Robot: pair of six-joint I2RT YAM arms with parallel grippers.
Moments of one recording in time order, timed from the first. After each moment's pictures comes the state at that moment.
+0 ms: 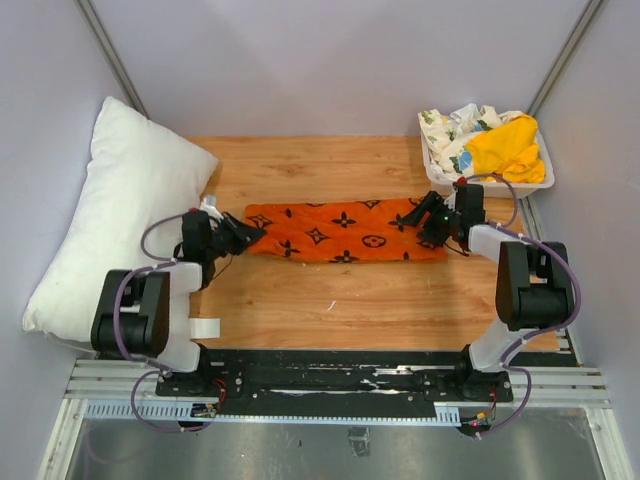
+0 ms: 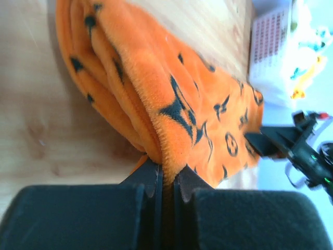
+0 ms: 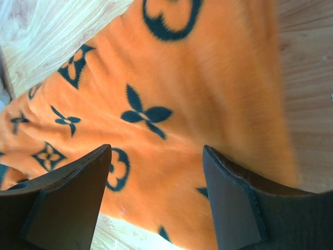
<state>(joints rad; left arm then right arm) -0.03 1.54 0.44 0.66 0.52 -0.94 0.00 1.69 0.86 0.07 -0.43 0.65</state>
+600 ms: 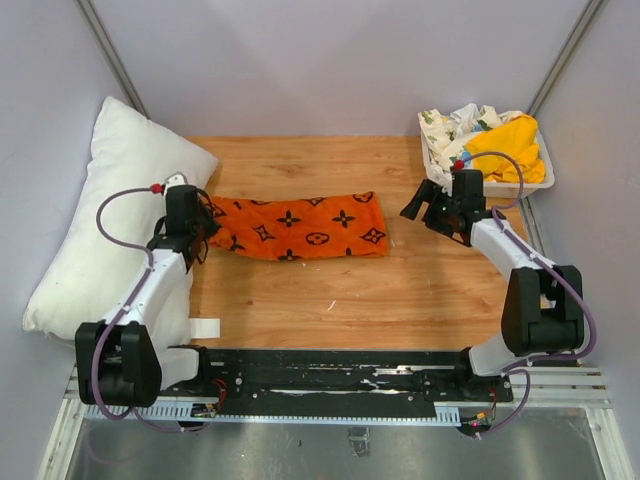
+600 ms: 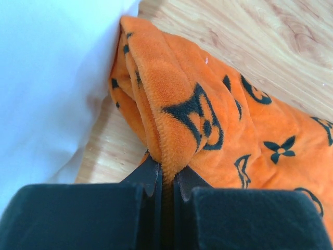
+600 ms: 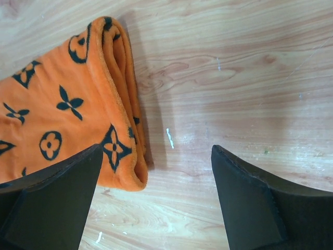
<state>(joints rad) -0.02 1.20 0.77 -0.17 -0.19 -0.50 0.08 1.51 0.97 -0.20 -0.25 0.50</state>
